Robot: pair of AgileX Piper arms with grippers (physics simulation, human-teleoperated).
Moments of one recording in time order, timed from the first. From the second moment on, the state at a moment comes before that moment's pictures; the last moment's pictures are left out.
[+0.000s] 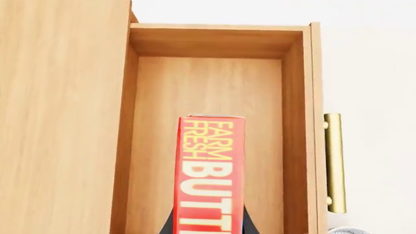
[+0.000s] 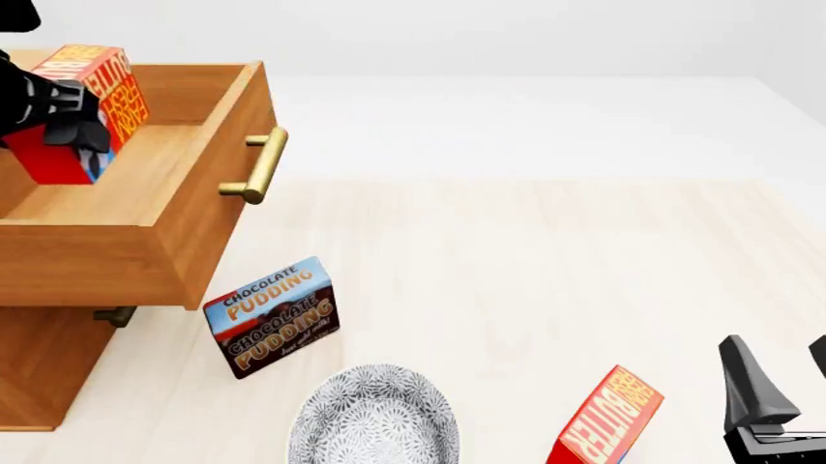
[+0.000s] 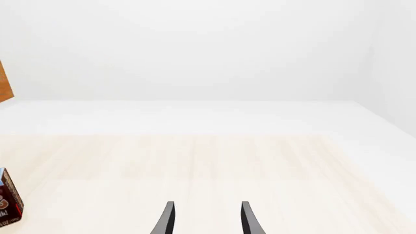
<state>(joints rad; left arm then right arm) 0.07 1.34 -1.55 1.20 0.04 0.00 0.02 0.00 -0.02 0.00</state>
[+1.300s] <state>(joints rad) 0.13 1.49 -1.45 0.96 0.02 0.00 0.02 0.00 -0.02 0.00</state>
